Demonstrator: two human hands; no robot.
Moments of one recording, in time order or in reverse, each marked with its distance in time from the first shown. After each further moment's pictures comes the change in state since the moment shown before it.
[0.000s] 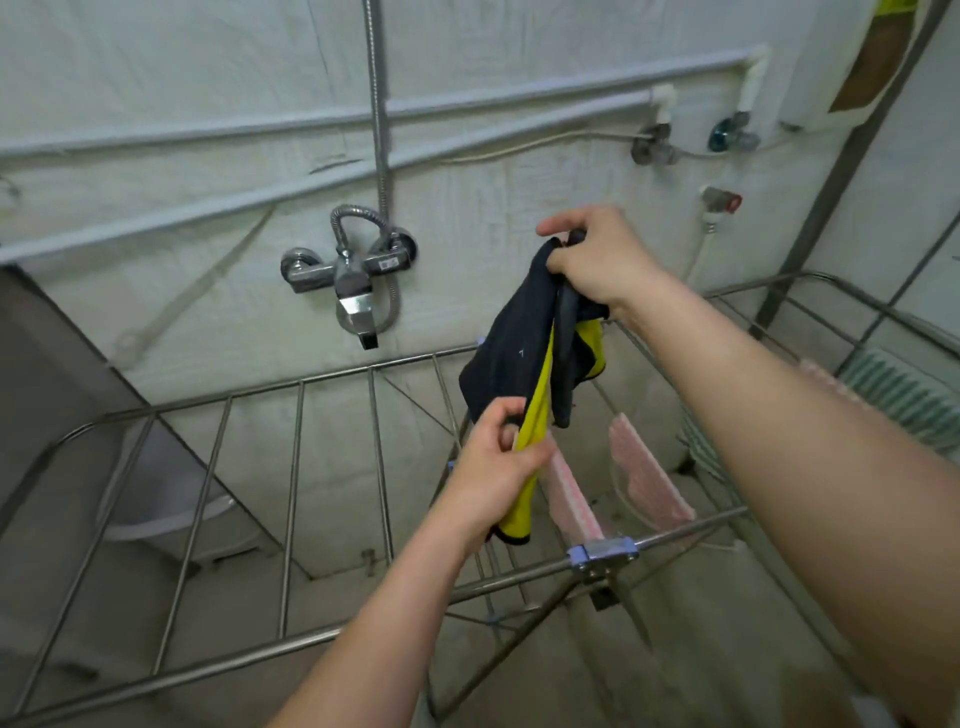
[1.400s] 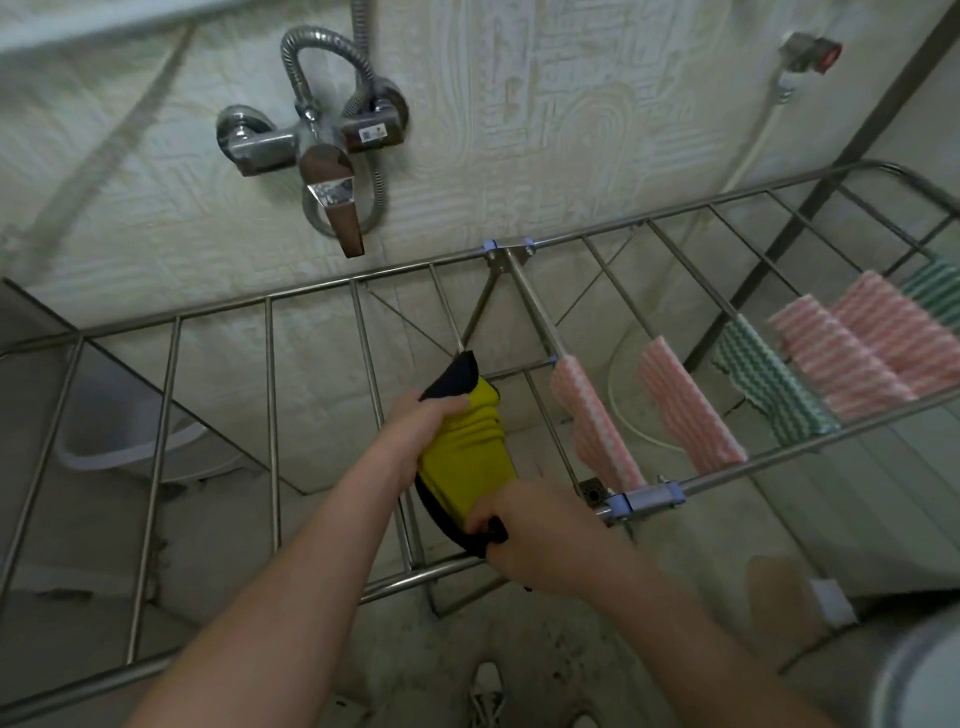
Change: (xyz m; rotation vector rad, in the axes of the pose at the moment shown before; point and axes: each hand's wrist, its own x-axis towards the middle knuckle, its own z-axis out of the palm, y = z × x) left_hand 0.075 -0.118 -0.107 -0.082 0.203 -0.682; right_hand -0.175 0.119 0.139 -0.512 -0.861 0.030
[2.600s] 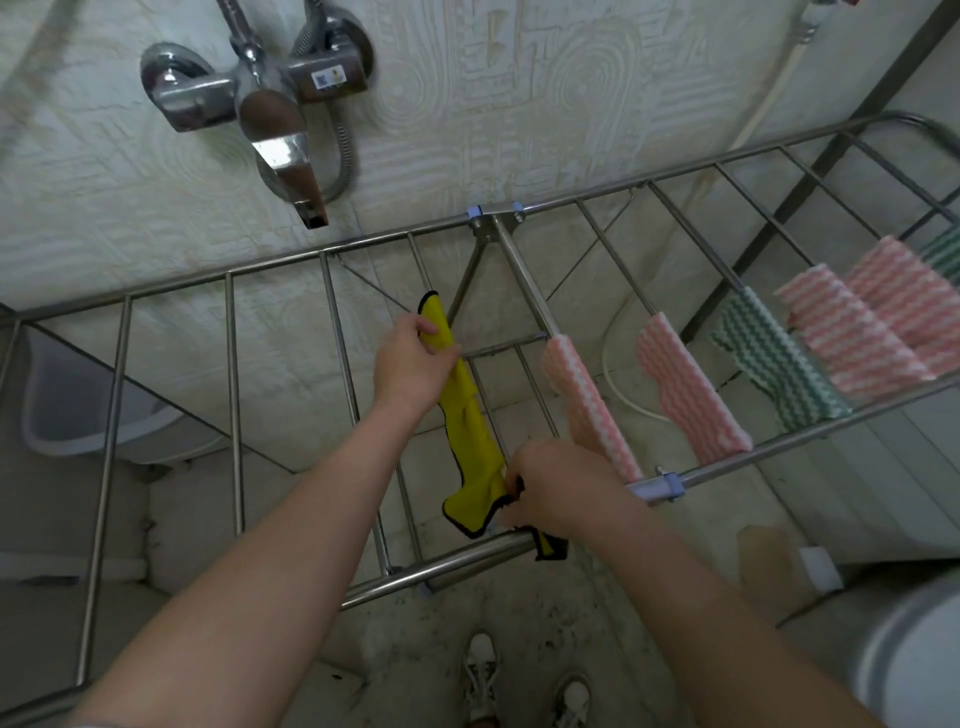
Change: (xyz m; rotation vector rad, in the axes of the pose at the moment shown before) left_hand 0.055 0.016 0.023 0.469 0.298 0.447; right_hand 0.034 0.051 -0.010 -0.130 -0.062 0.208
